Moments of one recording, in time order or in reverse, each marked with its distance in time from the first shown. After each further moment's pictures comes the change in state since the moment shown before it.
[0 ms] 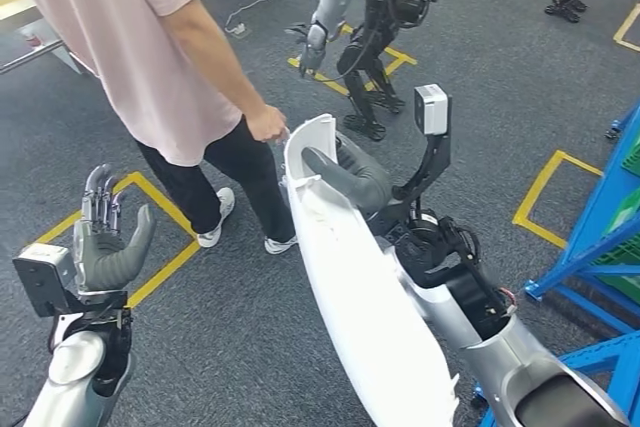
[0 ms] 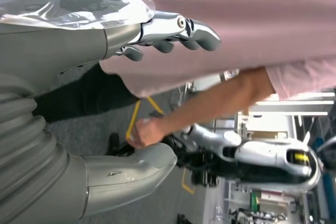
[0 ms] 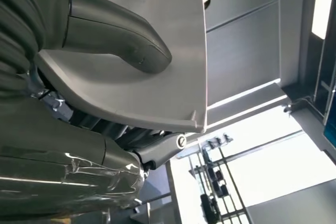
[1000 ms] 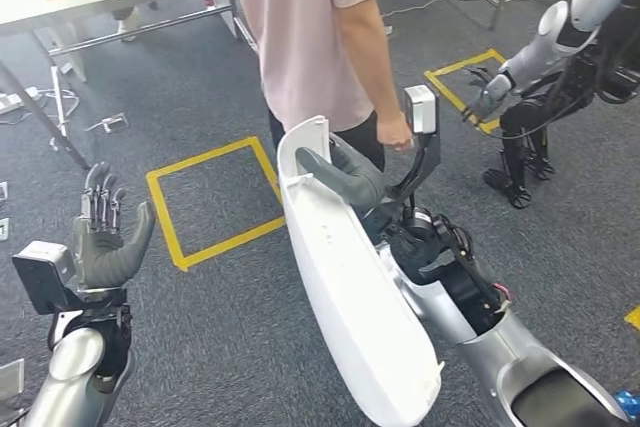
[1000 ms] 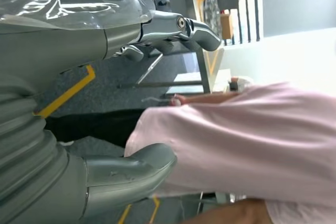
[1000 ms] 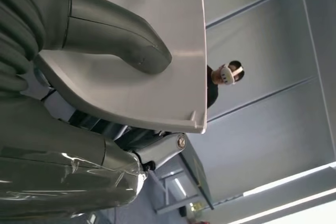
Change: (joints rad) left arm -0.015 -0.001 0.000 0.020 0.005 0.000 -0.011; right arm -0.019 0.000 0.012 0.053 -0.002 0.005 -0.002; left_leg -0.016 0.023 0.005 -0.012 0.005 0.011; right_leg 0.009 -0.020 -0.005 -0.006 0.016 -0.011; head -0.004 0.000
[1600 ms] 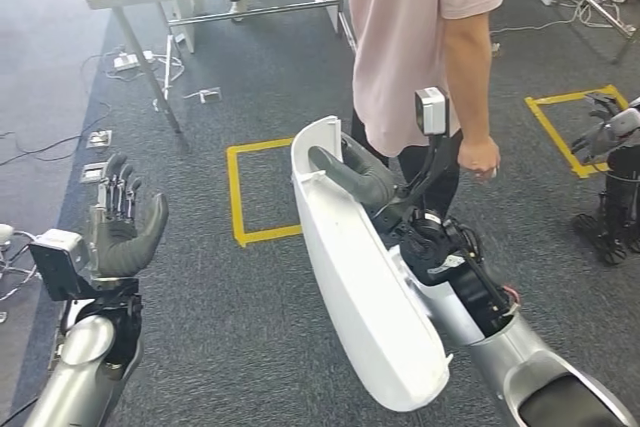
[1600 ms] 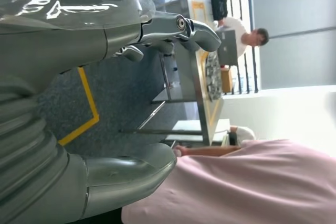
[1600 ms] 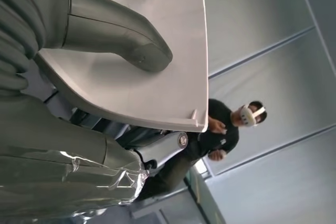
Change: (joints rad) left arm -0.022 0.002 0.000 0.016 0.012 -0.009 -0.012; right arm -0.016 0.001 0.009 0.042 -0.012 0.010 -0.003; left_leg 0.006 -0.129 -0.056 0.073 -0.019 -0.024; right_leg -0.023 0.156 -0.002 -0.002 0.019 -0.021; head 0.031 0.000
